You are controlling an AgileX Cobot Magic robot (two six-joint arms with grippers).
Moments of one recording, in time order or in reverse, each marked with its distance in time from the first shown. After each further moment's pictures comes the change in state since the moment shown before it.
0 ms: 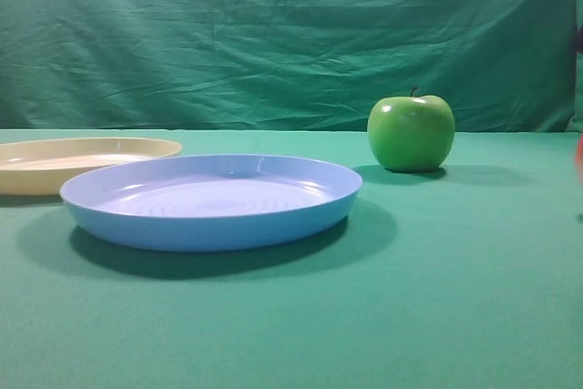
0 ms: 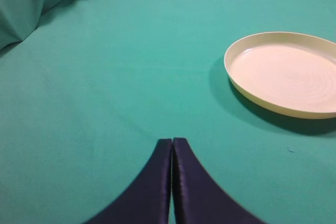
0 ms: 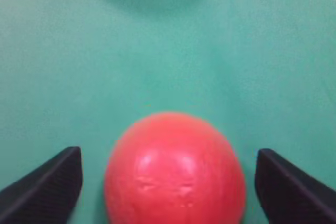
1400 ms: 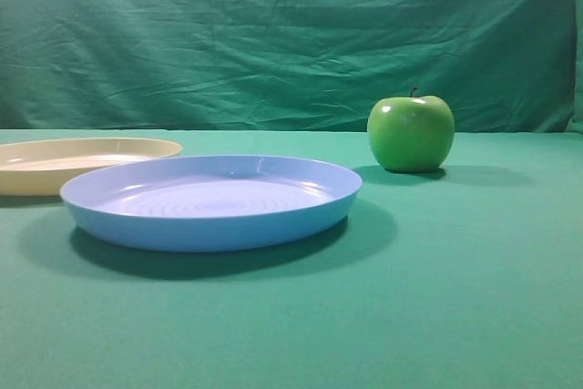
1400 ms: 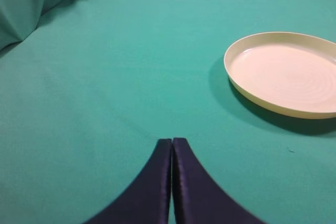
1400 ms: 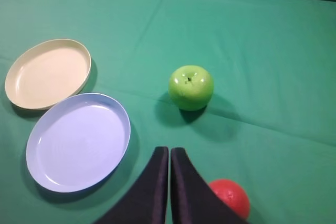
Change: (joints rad) left arm 0.000 0.000 0.000 0.000 0.000 0.000; right arm 0.000 -0.745 -0.311 0.071 0.596 0.032
